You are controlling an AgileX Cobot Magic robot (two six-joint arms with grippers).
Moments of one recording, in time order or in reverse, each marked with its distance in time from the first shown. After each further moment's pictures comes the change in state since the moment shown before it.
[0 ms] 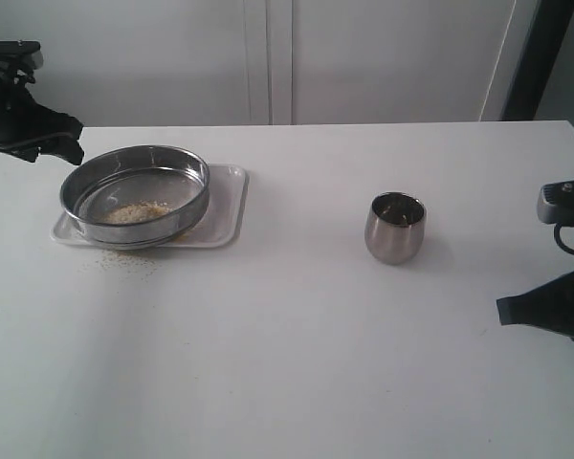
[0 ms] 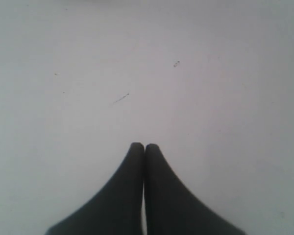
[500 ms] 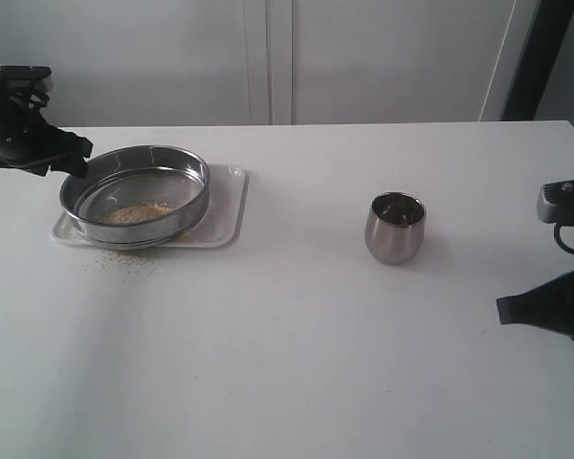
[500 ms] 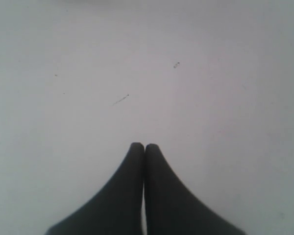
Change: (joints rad) left arm 0.000 0.110 -0.009 0.000 -0.131 -0.007; right arm 0.000 0.000 0.000 0.000 -0.004 0.000
